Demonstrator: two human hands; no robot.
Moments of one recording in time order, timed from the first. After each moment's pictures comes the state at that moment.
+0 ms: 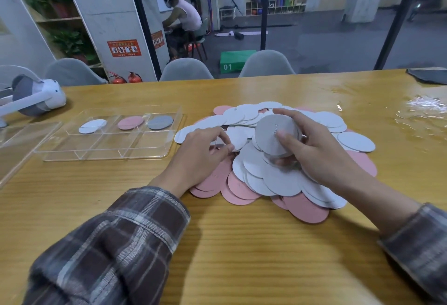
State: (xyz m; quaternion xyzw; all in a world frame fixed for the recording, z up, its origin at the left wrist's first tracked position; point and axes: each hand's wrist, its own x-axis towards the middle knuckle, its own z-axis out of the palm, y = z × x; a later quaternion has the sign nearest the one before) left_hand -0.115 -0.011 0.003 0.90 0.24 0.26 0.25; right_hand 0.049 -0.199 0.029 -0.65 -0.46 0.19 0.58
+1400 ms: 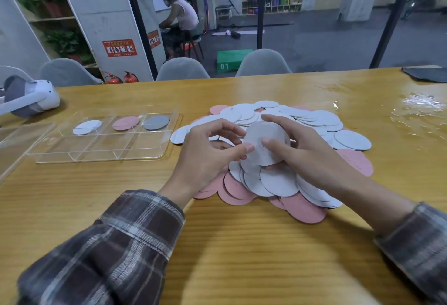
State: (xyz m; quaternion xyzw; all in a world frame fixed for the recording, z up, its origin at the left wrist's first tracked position) left_hand -0.111 -0.053 0.022 0.76 0.18 0.34 0.52; right_hand 0.048 -0.195 0.023 -0.67 -0.49 0.18 0.52
